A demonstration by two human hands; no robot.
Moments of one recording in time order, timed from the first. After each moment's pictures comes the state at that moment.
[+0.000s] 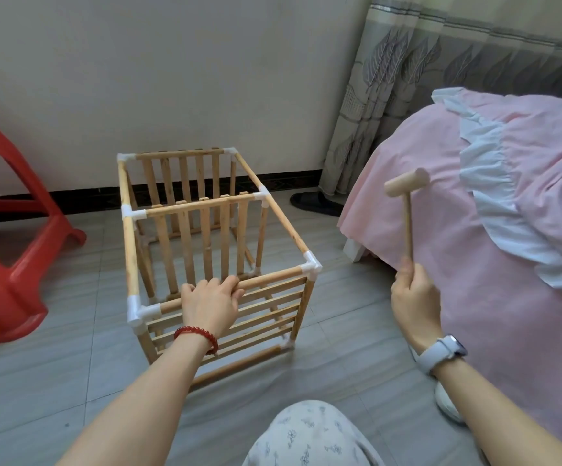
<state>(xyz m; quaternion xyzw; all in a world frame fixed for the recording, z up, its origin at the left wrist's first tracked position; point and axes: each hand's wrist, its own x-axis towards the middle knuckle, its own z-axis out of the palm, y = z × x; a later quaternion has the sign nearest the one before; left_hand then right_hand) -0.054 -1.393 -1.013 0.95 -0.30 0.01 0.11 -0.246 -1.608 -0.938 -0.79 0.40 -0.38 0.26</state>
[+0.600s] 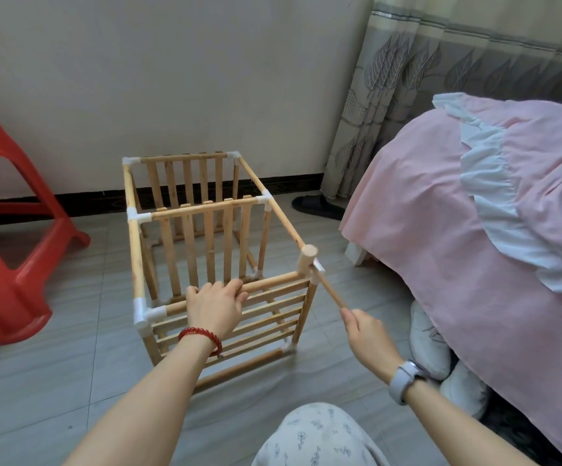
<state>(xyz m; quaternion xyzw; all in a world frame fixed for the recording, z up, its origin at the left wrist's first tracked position) -0.058 -1.391 -1.012 0.95 -0.31 -0.01 0.10 -0.241 -1.571 -0.990 -0.91 0.34 -0.03 0.24</state>
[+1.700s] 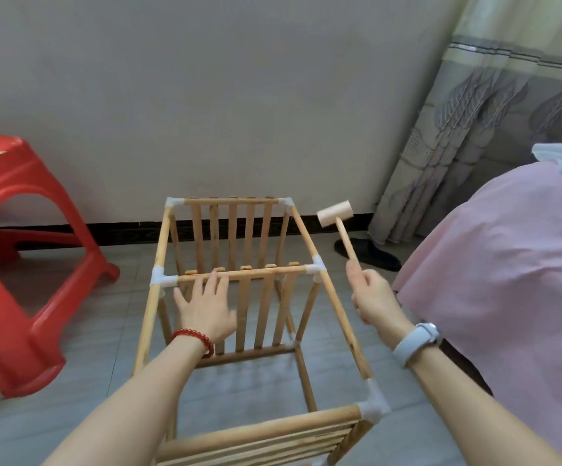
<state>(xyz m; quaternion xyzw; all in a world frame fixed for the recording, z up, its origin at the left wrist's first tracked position) 0.121 -1.416 -1.004 0.97 -0.20 -0.05 0.09 -0.015 -1.626 -0.916 -0.80 0.32 -0.10 0.49</state>
